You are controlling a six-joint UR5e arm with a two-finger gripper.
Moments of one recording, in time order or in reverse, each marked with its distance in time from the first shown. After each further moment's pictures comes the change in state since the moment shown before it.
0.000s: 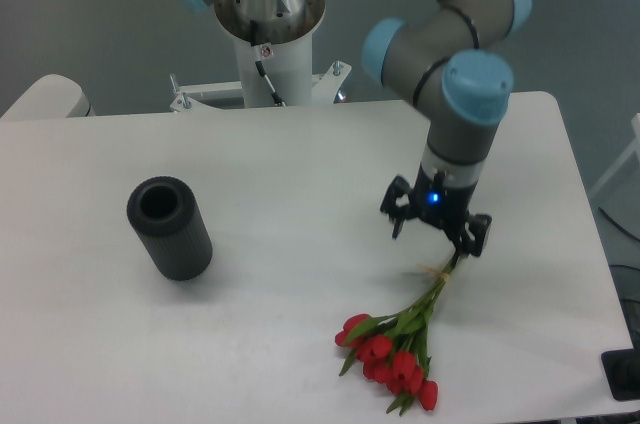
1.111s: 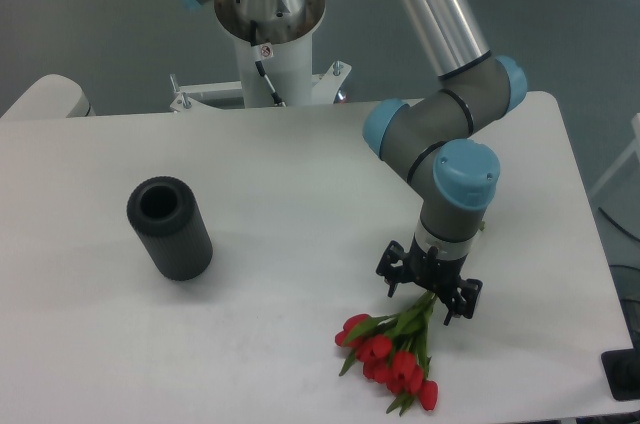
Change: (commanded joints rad) arm -0.041 -0.138 0.069 0.061 0.051 0.052
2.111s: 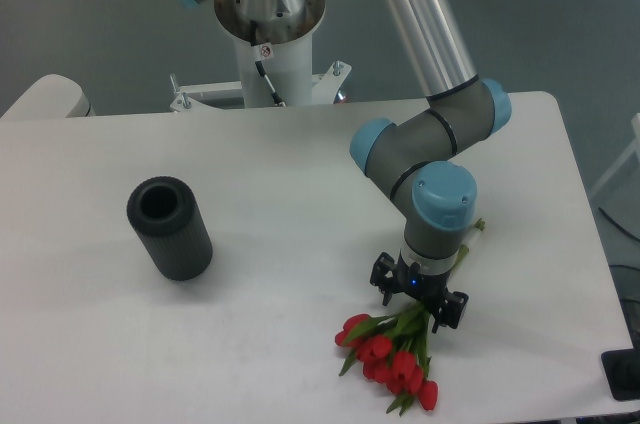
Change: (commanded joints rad) arm -0.018 -0.025 -0.014 0.051 0.026 -0.001
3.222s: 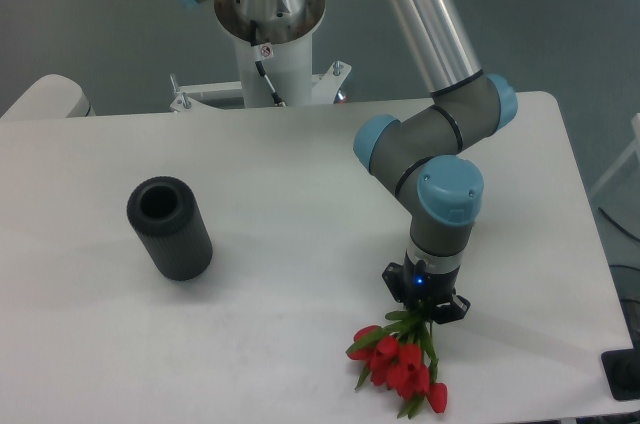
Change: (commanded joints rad) arm 0.005 0.021 0.041 -0.002 -0.011 0.011
